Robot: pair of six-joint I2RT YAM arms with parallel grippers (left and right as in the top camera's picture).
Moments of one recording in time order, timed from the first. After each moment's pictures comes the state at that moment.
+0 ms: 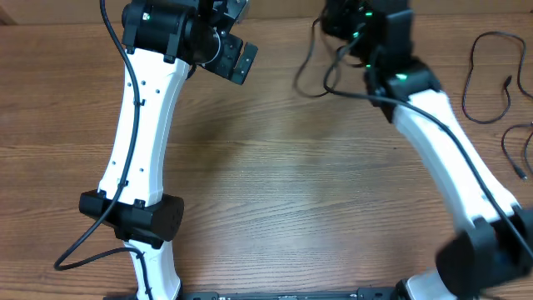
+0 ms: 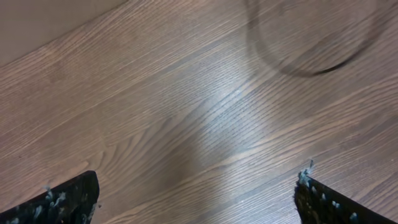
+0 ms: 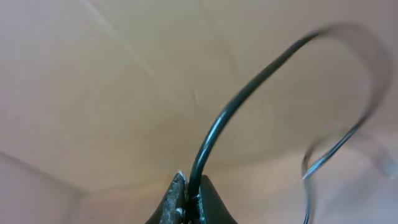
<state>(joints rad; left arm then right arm) -0.29 2.05 2.49 -1.48 0.07 0.16 0.29 1.69 1.58 -0.08 0.01 0.57</state>
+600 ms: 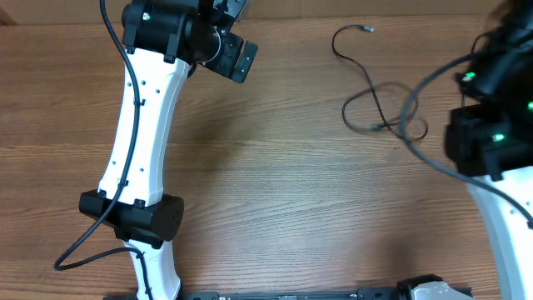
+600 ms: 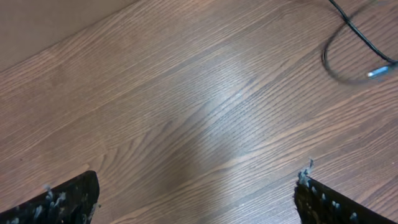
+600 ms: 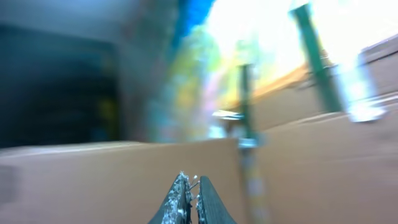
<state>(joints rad) -0.29 2.05 2.49 -1.47 0.07 0.16 0.16 1.34 1.58 0.60 0.67 -0.37</state>
